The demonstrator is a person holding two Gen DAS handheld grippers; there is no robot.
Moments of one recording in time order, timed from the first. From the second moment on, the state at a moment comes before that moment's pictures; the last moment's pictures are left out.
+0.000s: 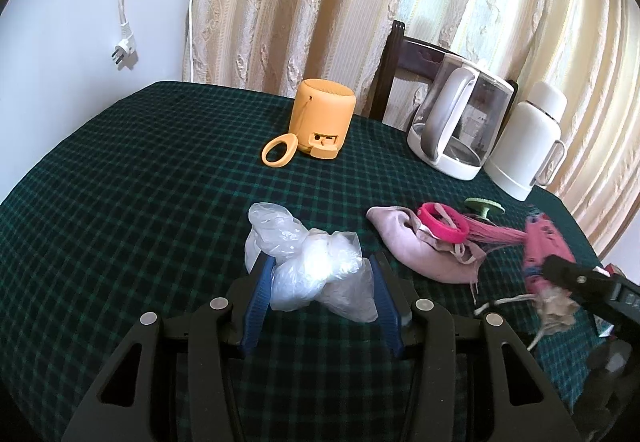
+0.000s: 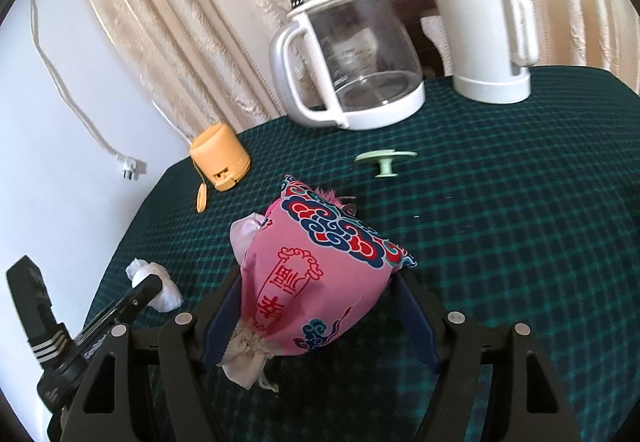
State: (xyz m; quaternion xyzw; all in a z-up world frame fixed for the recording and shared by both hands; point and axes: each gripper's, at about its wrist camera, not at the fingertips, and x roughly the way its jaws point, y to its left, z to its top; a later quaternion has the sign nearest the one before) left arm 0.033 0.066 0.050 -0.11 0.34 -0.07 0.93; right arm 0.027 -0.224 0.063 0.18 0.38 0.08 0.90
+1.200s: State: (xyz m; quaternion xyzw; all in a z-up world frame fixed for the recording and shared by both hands) left arm -0.008 -0.039 0.110 -0.05 0.30 -0.16 0.94; right arm -0.109 -0.367 0.121 0.23 0.24 -0.05 0.94
